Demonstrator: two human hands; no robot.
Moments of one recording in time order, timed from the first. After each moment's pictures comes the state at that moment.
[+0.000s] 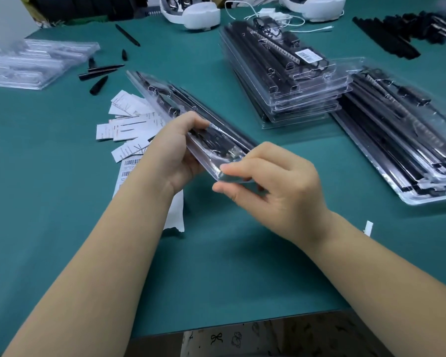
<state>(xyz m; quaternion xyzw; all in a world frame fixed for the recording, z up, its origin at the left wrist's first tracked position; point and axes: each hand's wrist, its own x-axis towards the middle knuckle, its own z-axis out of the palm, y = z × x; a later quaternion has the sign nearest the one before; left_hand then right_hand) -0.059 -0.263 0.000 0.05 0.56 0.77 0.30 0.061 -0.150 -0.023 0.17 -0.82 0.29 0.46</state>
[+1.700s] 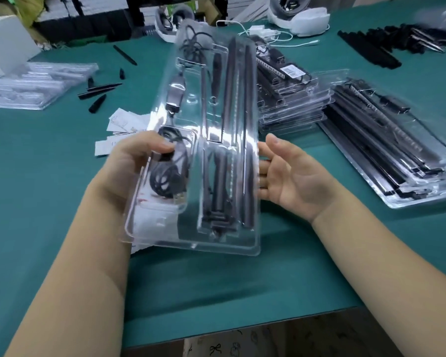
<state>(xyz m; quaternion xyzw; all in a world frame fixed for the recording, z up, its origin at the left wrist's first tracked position) -0.063 -0.319 0.019 0.17 0.61 0.68 0.36 0.051 -0.103 -0.012 -0.01 -0.50 0.86 -0.07</state>
